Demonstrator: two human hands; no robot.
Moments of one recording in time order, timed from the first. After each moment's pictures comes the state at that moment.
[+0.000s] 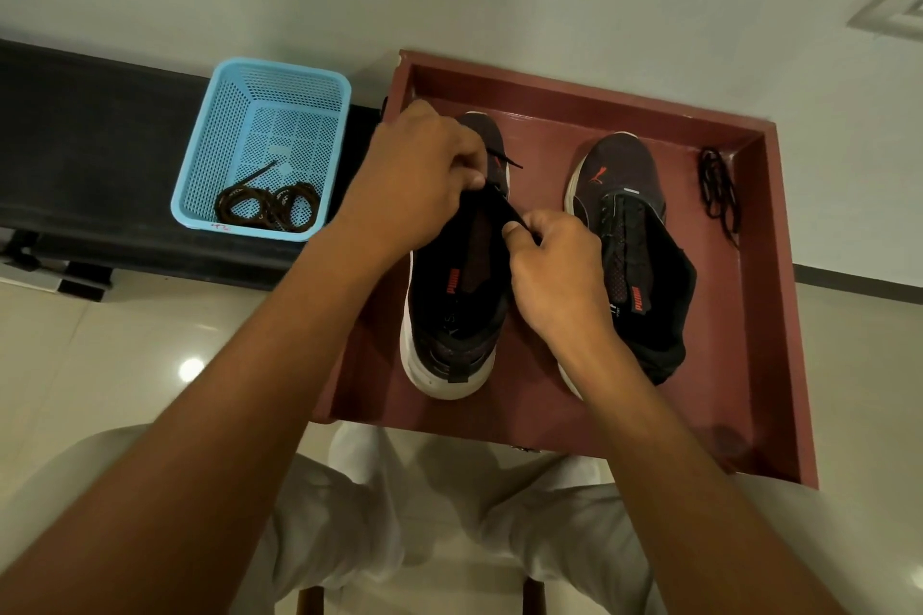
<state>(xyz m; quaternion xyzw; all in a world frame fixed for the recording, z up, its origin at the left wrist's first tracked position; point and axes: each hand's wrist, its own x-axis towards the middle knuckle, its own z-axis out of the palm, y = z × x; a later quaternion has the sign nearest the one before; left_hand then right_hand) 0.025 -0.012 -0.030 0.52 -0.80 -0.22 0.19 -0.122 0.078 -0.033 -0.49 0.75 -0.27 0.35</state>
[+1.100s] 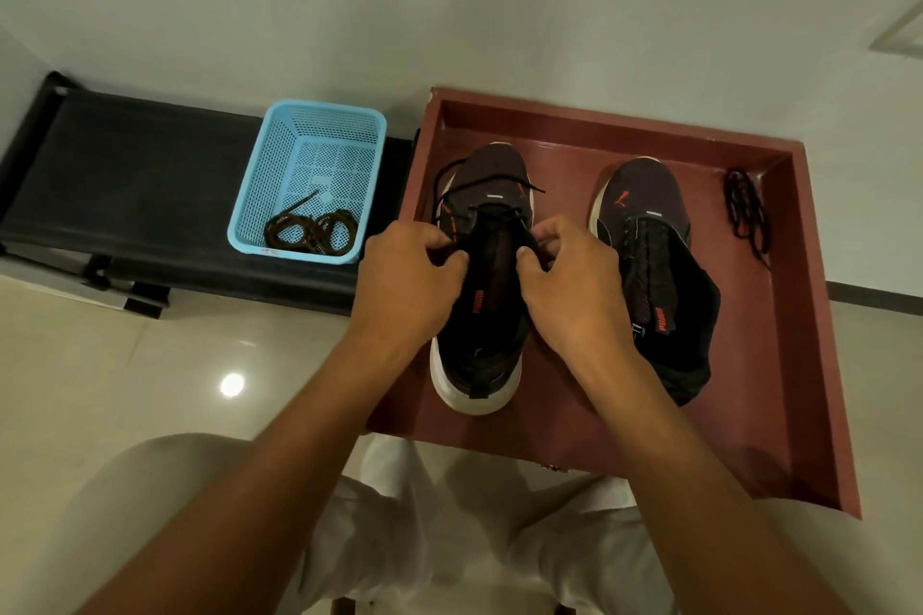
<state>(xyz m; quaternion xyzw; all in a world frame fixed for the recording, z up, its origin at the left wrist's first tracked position) 0.043 0.059 -0.028 0.68 -0.61 -0.33 0.24 -0.119 0.076 -0.030 -0.53 0.75 -0.27 0.29</state>
